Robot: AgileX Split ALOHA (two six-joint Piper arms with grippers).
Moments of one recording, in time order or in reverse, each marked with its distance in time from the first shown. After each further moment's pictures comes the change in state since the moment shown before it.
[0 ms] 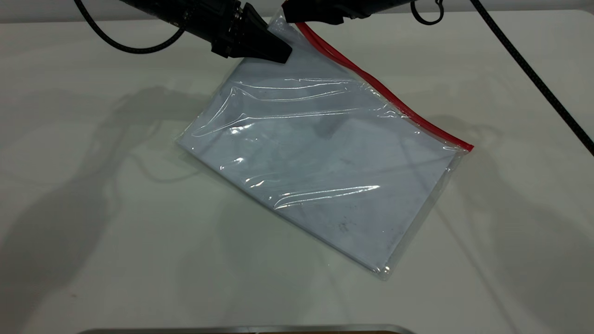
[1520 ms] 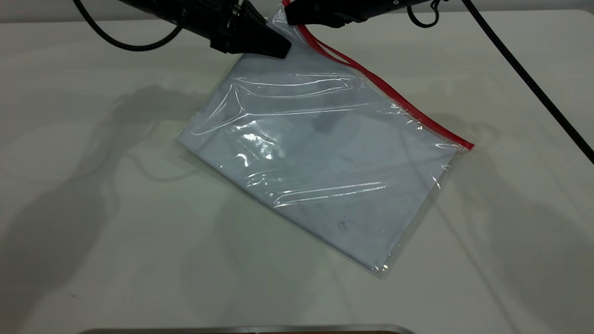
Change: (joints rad) left arm 0.015 -0.005 0.000 -0.032 0.016 0.000; right arm 0.001 0.029 -0.033 0.004 -0.005 -0.046
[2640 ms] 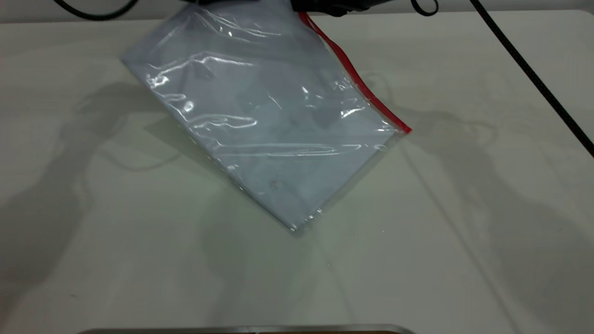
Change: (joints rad) left arm 0.103 -0.053 0.003 -0.193 0.081 0.081; right arm -0.001 0.007 -0.018 0.026 -0.104 -0.037
